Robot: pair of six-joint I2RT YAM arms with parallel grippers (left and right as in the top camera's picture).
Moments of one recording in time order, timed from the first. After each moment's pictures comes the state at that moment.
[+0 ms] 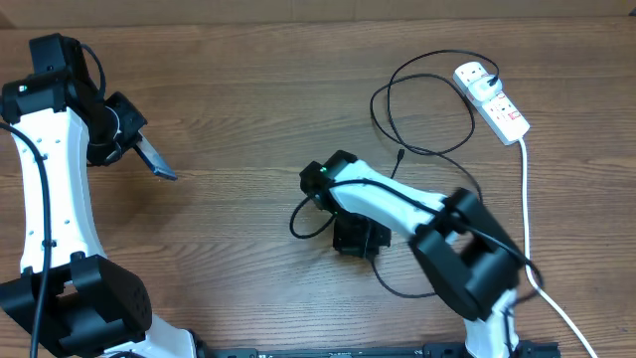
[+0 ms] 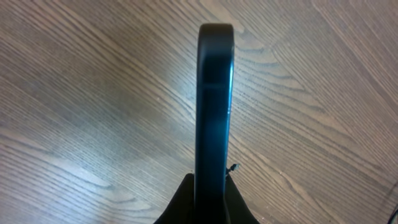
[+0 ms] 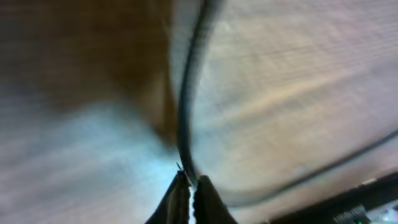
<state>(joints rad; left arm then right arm) 0.29 1.76 1.72 -1.24 0.09 -0.46 0.77 2.04 1.39 -1.34 0.02 0.82</state>
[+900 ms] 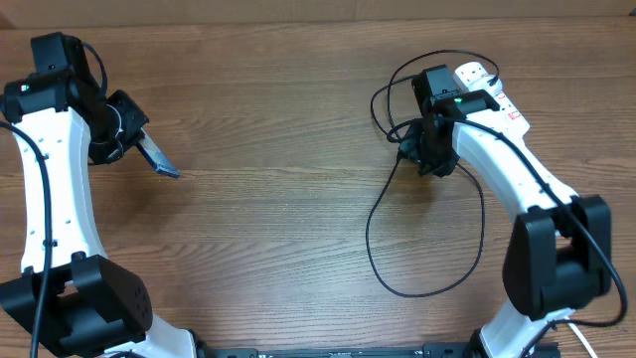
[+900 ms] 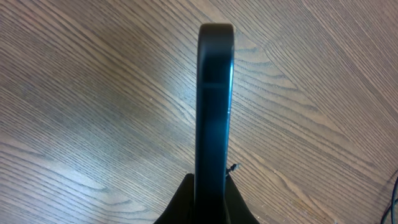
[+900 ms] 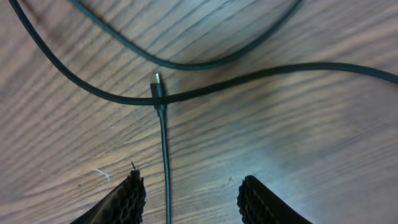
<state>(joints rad) 0.28 1.76 1.72 -1.23 0.11 -0.46 0.25 1.88 1.42 -0.95 0.01 0.74</state>
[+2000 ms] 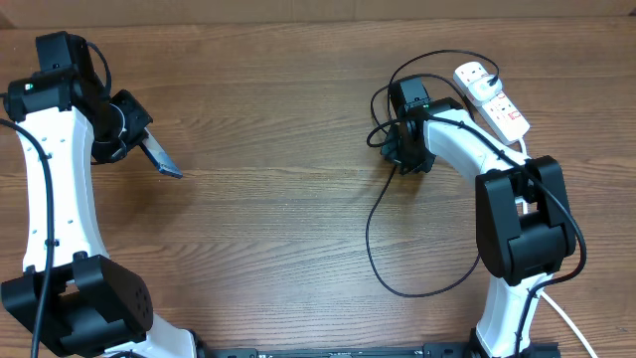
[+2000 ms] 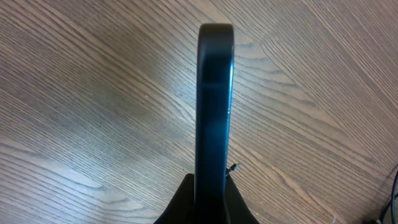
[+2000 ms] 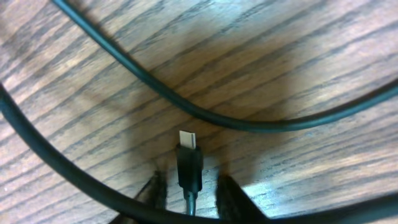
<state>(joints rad) 0.27 1.76 1.72 -1.23 0.11 -0.46 0.28 2.07 1.42 -0.75 0.03 0.70</state>
